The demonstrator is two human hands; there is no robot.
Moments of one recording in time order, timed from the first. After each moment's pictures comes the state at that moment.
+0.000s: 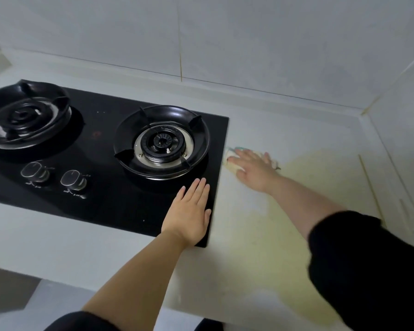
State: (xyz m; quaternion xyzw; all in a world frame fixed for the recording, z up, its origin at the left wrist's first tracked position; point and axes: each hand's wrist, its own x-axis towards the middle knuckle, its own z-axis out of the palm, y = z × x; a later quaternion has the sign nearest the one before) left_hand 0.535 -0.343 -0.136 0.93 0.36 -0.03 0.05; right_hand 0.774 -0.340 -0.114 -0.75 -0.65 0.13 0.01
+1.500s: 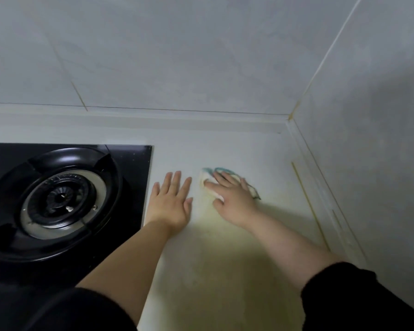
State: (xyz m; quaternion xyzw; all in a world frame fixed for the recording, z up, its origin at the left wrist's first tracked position) left_hand 0.720 -0.280 -0.144 0.94 0.34 -0.05 0.08; right_hand 0.876 -0.391 -0.120 -0.81 -0.56 0.15 0.07
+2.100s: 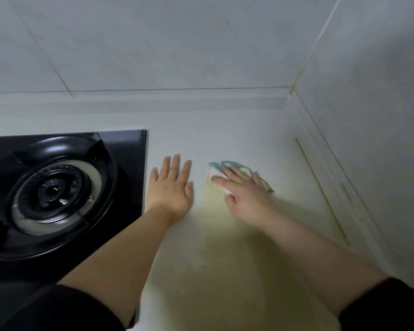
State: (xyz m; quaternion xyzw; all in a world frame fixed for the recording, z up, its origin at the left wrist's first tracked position) left_hand 0.718 -0.277 -0.148 0.94 0.33 -0.03 0.08; right_hand 0.856 -0.426 -0.120 -0.83 -0.53 0.13 0.07
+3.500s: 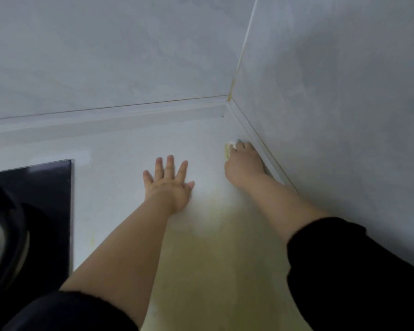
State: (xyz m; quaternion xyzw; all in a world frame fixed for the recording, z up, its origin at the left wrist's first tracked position) left_hand 0.849 -0.305 -0.131 0.94 0.26 -0.16 0.12; right_hand 0.996 -0.431 -0.111 -0.94 -0.31 0.06 -0.09
